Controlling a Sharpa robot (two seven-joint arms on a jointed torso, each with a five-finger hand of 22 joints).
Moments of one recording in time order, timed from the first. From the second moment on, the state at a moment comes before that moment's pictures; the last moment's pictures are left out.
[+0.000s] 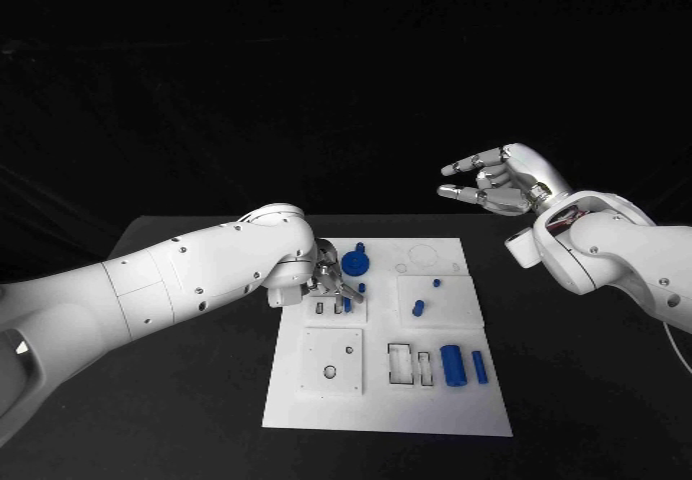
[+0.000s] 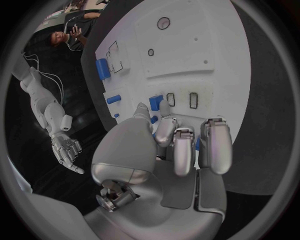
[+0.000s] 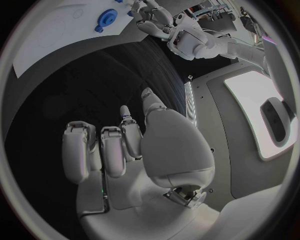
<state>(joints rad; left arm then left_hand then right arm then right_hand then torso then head) 1.31 -0.46 -0.02 1.25 -0.97 0.29 -0.70 1.25 0.08 -0.14 0.28 0.10 0.89 0.04 0.71 0.52 1.34 -0.02 1.28 1.17 1.47 -0.08 1.57 1.31 0.07 1.46 0.03 1.44 1.31 1.26 -0.96 0.07 1.52 -0.87 -0.48 0.22 1.34 -0.05 0.04 0.14 0.15 0.99 0.14 0.08 0.07 1.44 0.05 1.28 1.31 1.46 -0.02 1.50 1.31 0.05 1.45 0.08 1.43 1.28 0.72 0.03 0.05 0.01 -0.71</state>
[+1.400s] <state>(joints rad) 1.31 -0.50 -0.02 1.29 -0.97 0.22 -0.70 1.30 -0.13 0.53 0.32 0.17 0.84 0.04 0.74 0.61 1.35 -0.03 1.27 1.17 1.47 -0.09 1.57 1.31 0.07 1.47 0.02 1.44 1.31 1.26 -0.95 0.06 1.50 -0.87 -0.46 0.22 1.34 -0.05 0.04 0.14 0.16 0.99 0.14 0.08 0.07 1.44 0.05 1.29 1.31 1.46 -0.02 1.50 1.31 0.05 1.45 0.08 1.43 1.28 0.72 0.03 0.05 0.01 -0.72</state>
